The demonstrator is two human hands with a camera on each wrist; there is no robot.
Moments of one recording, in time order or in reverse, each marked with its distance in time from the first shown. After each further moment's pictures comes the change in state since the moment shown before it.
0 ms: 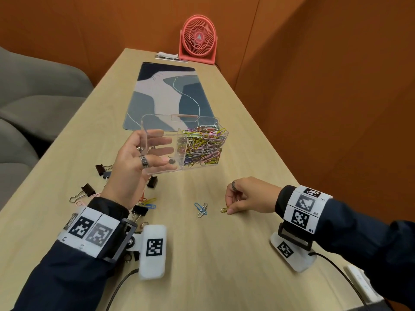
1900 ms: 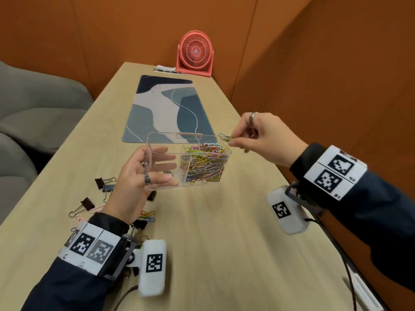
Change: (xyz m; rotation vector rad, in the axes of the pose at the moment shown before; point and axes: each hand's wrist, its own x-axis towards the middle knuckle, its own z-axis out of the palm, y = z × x) left_hand 0.000 -0.004 -0.003 0.064 -0.105 0.008; right_hand -0.022 -0.057 -0.095 0.073 0.640 -0.208
